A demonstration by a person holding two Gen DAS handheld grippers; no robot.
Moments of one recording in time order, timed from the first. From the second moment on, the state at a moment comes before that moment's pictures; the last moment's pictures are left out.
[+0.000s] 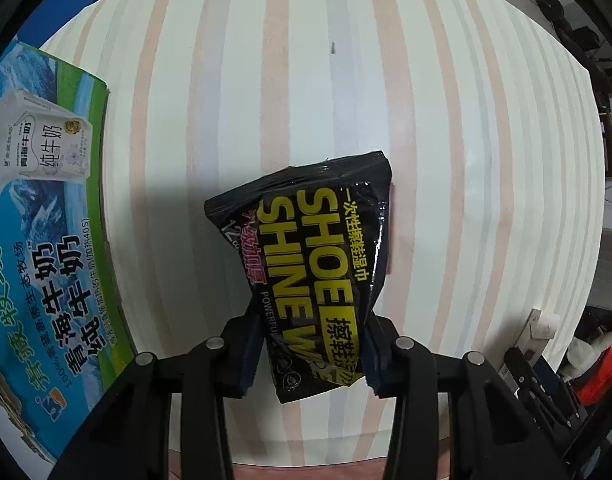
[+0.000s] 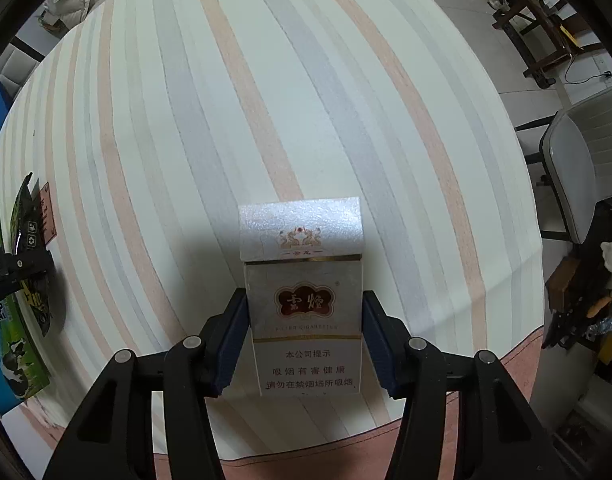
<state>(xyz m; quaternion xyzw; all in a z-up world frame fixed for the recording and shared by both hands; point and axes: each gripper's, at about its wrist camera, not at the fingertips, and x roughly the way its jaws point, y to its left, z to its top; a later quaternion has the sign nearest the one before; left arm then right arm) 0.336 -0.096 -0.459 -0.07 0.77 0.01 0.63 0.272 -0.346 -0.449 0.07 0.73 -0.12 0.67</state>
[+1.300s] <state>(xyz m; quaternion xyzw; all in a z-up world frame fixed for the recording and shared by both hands) 0.226 0.179 -0.329 -0.19 0.72 -0.01 0.67 0.253 0.017 -0.294 0.04 0.67 0.14 0.73</state>
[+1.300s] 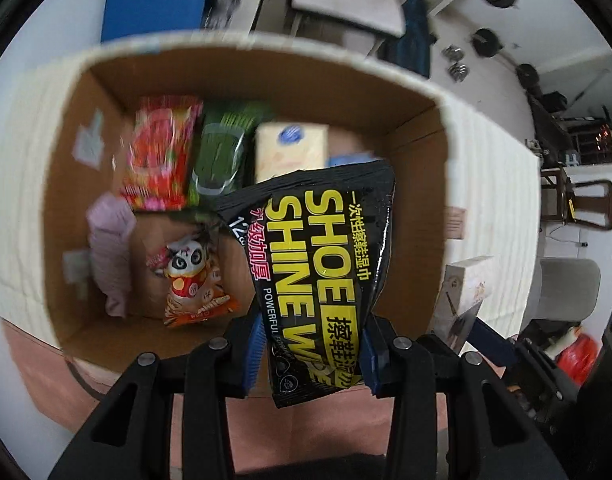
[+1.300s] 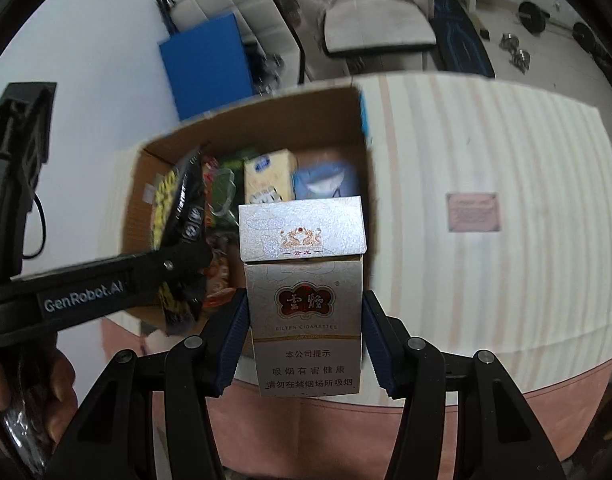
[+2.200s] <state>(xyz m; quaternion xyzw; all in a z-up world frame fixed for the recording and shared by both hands) 0.228 0.201 -0.333 -0.12 0.72 0.02 0.68 0.261 0.045 -0.354 -0.02 0.70 0.07 0.71</state>
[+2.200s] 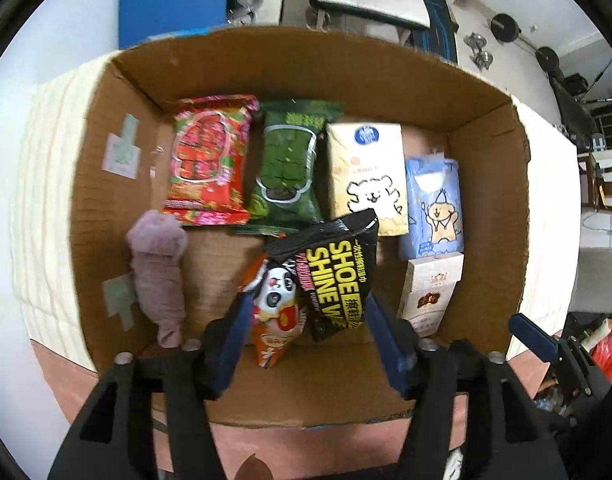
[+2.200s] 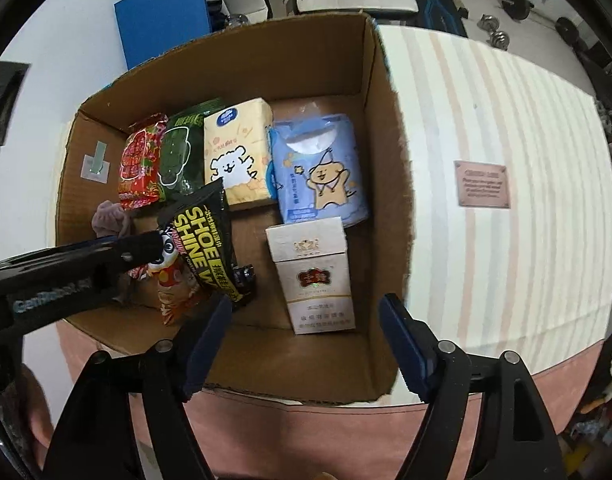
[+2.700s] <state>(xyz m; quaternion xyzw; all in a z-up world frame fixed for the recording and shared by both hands) 0.193 0.217 -0.315 -0.08 0.68 0.06 0.72 0.253 0.044 -0.327 -0.06 0.67 0.05 0.73</state>
